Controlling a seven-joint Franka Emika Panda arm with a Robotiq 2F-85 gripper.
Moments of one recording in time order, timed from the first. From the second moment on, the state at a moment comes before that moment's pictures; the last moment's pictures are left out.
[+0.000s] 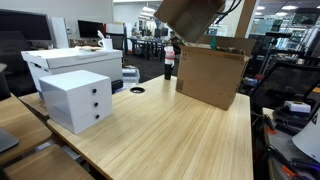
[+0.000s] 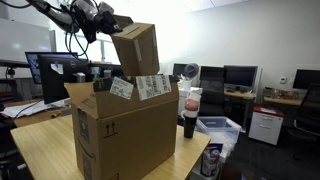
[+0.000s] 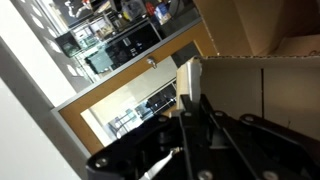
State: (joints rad) arm 0.15 -0.05 0.12 -1.89 -1.10 1.31 0.95
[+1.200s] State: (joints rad) arm 0.13 -0.04 0.10 -1.83 -0.69 1.55 0.72
